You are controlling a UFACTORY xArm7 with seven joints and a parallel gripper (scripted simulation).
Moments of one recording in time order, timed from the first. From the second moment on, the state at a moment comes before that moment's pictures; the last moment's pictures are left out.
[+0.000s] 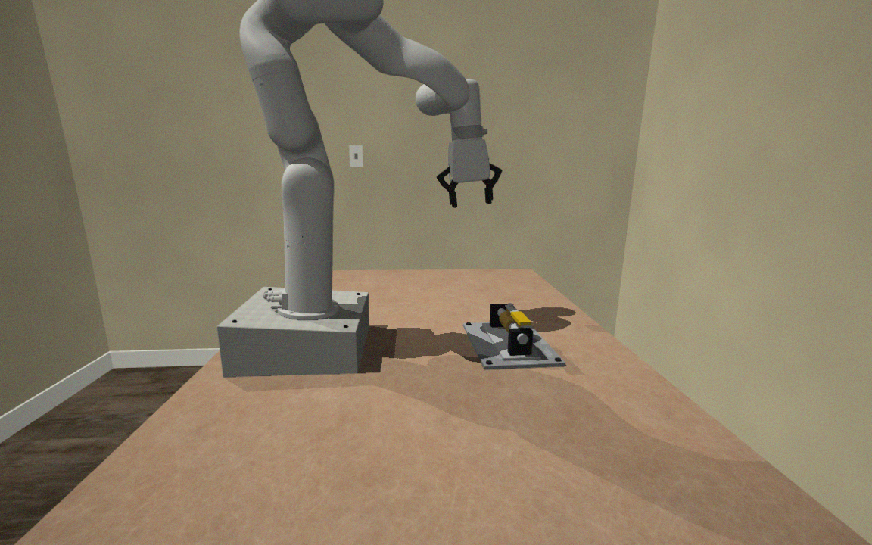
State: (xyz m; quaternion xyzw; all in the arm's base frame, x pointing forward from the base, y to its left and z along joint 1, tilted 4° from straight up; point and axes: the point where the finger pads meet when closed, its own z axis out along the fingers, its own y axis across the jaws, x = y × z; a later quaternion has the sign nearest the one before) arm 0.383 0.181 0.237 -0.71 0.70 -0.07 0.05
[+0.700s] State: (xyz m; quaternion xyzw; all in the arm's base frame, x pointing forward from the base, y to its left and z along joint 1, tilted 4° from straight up) arm 0.429 -0.103 0.116 -0.69 0.73 -0.03 0.02
